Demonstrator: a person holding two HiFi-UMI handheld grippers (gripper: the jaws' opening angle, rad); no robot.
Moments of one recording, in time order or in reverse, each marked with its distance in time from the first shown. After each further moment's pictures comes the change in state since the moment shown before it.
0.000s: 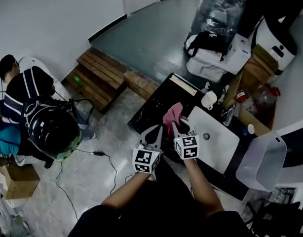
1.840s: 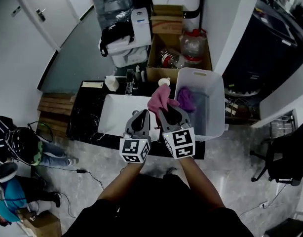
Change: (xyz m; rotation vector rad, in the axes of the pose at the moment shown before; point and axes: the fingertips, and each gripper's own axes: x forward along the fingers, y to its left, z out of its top) left arm 0.080 -0.484 -0.008 0.135 -0.018 -0.352; right arm -0.444 -0.272 -0.051 0.114 -0.252 -0.375
